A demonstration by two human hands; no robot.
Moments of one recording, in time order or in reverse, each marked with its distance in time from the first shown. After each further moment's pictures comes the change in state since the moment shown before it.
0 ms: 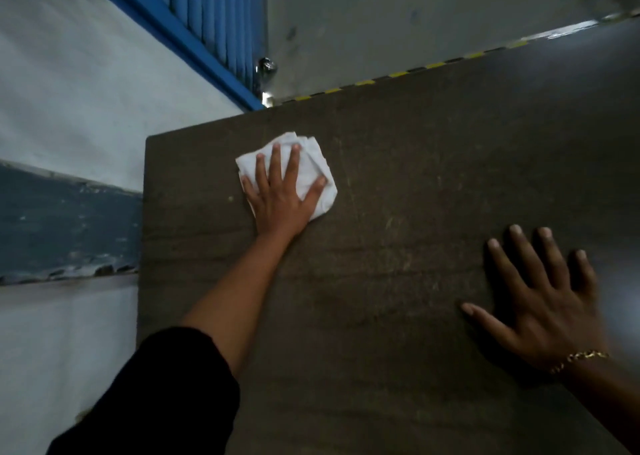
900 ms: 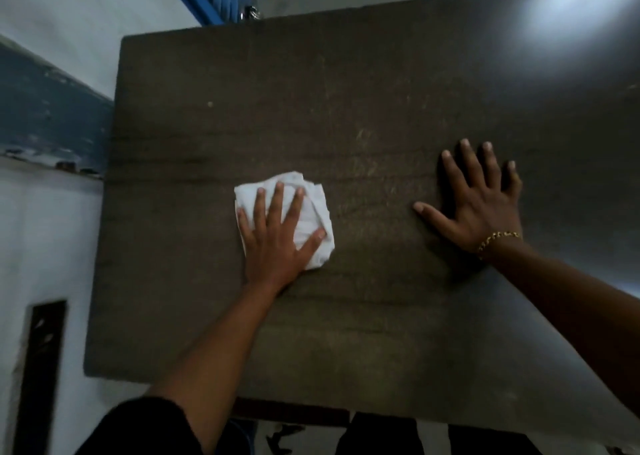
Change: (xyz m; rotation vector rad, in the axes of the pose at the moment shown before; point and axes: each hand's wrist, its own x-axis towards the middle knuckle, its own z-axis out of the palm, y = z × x) left_hand -0.256 0.009 0.033 -0.012 -0.036 0.122; right_hand -0.006 -0.001 0.000 0.054 0.044 -0.035
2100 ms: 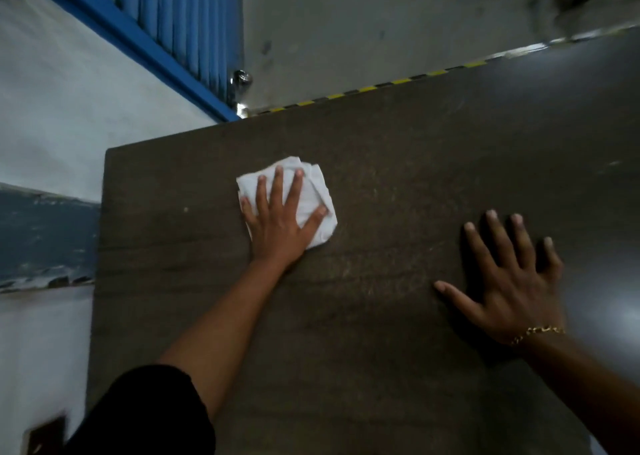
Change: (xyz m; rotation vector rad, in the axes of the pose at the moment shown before) left_hand 0.219 0.047 -0.032 0.031 -0.002 -0.001; right_hand 0.019 0.062 -0.020 -0.015 -0.014 0.113
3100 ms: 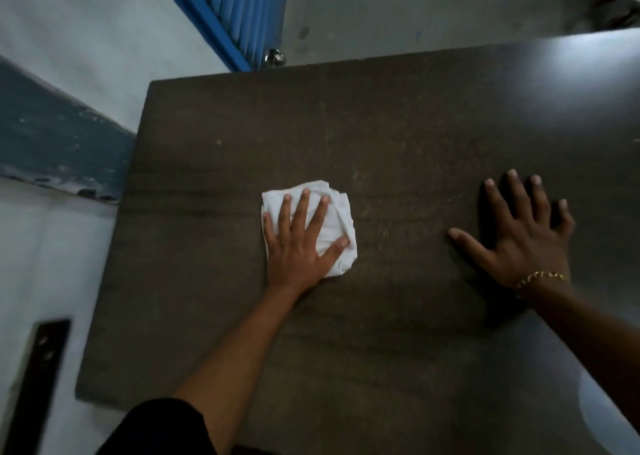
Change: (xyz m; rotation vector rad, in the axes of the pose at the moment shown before) left_hand -0.160 0.004 0.029 -0.024 0.032 -0.004; right_hand -0.007 0.000 0.004 0.058 0.071 -0.018
